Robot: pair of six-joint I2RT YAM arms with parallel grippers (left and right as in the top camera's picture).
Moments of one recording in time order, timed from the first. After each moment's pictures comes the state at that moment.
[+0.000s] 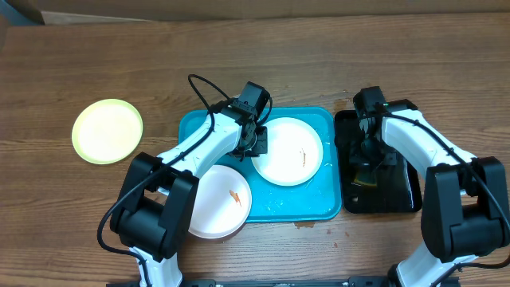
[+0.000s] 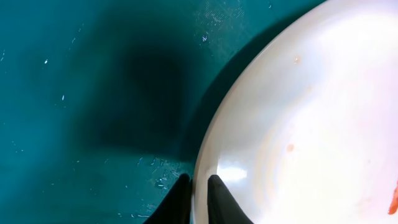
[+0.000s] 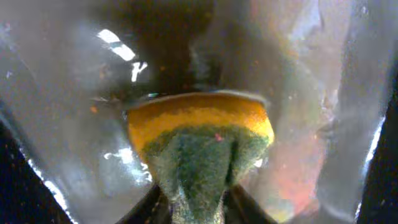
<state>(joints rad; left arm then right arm) -0.48 1.94 1.30 -0.73 0.05 -0.48 0.16 1.83 1.15 -0.94 0.13 0.33</state>
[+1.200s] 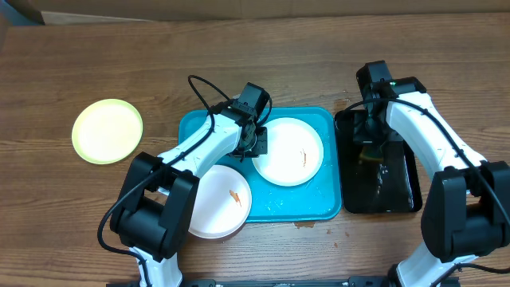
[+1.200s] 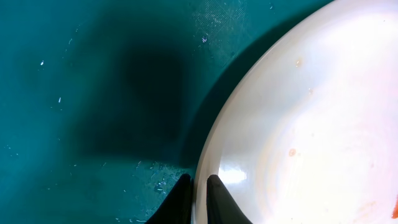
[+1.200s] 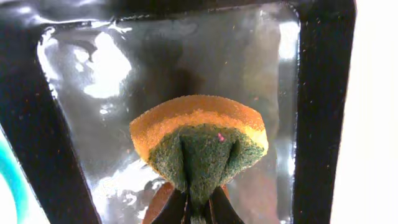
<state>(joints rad) -0.48 1.94 1.28 -0.71 0.05 -0.48 0.16 1.83 1.35 -1.03 0.22 0.26</state>
